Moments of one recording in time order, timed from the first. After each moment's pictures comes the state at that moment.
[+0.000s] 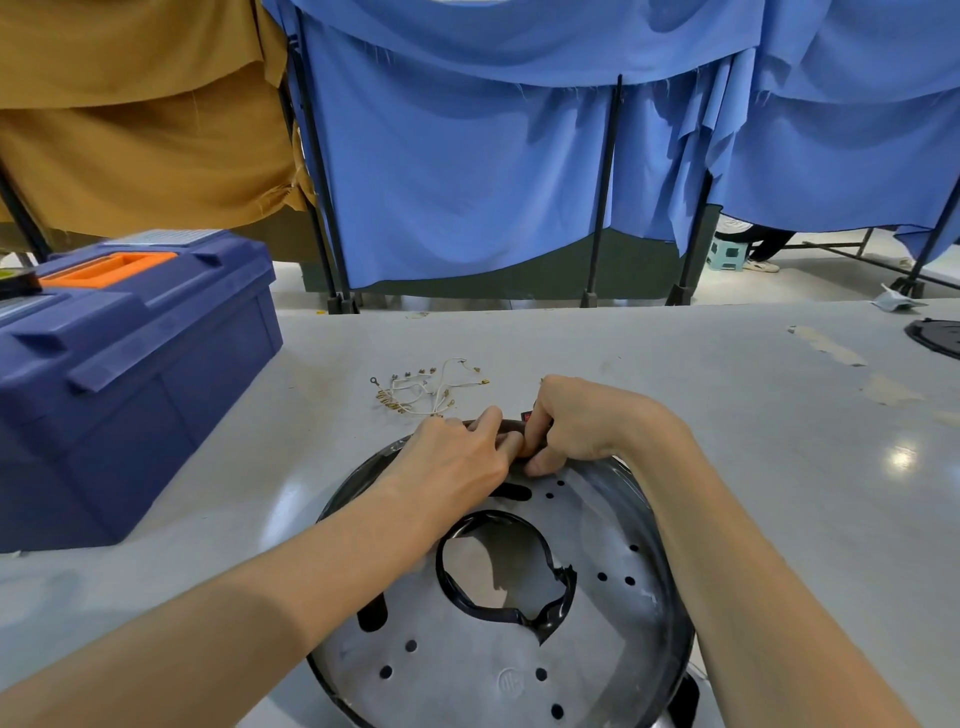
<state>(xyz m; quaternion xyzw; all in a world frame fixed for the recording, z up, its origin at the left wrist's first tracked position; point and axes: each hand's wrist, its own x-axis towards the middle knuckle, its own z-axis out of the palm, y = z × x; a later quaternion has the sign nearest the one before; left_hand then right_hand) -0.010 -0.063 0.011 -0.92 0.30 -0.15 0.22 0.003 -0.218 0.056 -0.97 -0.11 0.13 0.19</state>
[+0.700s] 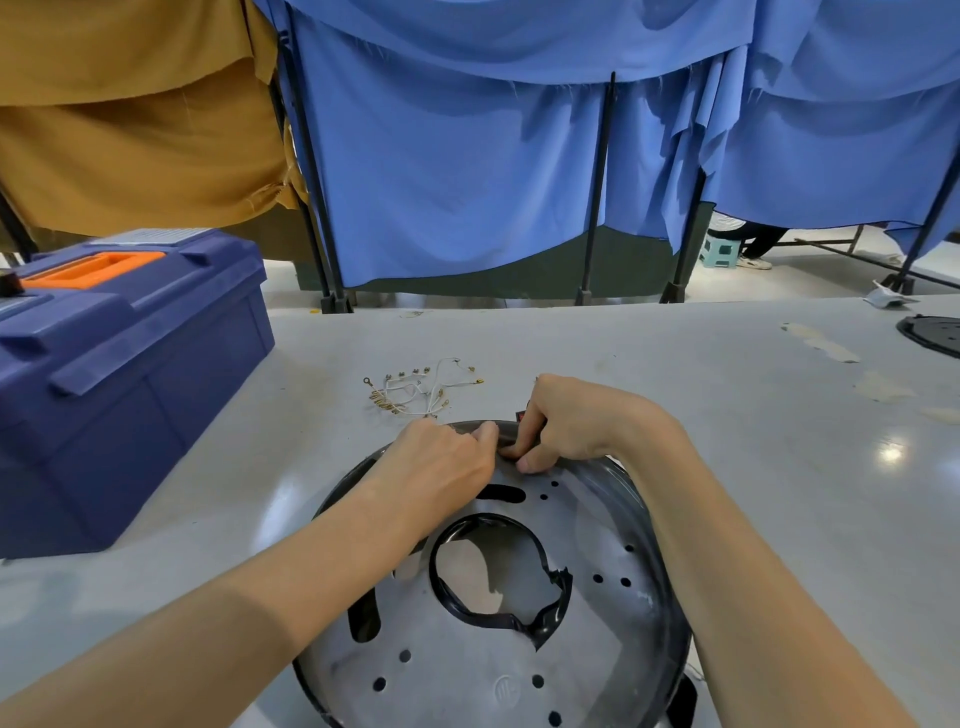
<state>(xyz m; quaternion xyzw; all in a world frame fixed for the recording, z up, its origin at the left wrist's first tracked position) -0.008 -0.057 0.012 -0.90 0.32 -0.14 0.28 0.006 -0.217 0.052 -0.96 -0.10 0.13 0.22</state>
